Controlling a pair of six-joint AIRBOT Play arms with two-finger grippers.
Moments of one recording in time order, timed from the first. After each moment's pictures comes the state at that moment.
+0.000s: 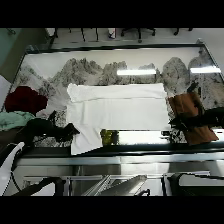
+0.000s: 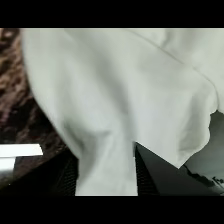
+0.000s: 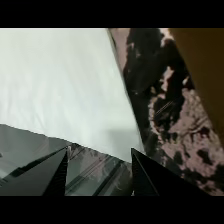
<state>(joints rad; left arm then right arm) 0.10 -1.30 0.62 -2.24 1.00 1.70 -0.59 -1.50 0.87 2.31 -1.31 -2.09</state>
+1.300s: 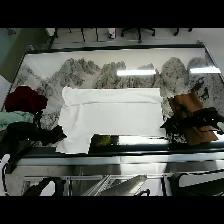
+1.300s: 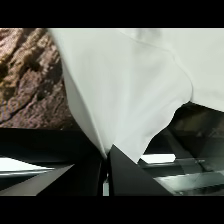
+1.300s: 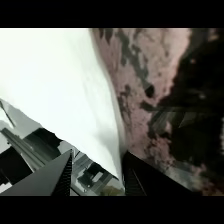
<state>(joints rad) 0.27 -1.03 0.61 -2.11 1.20 1.70 -0.48 -1.67 0.87 2.30 -1.39 -2.09</state>
